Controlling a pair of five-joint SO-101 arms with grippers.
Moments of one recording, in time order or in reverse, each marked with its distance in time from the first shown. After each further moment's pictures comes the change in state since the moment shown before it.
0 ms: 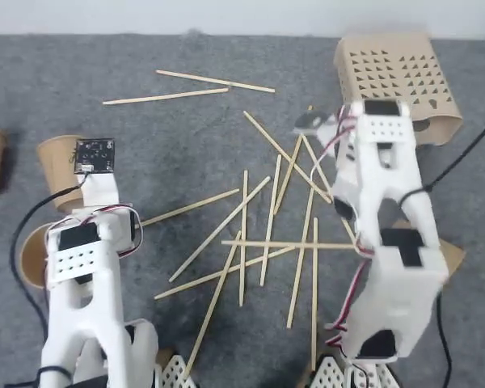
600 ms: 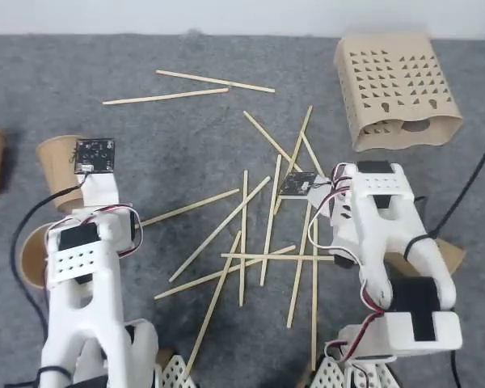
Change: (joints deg) left arm 0.0 0.0 0.1 0.0 0.0; right arm -1.7 -19.5 37.2 -18.8 11.5
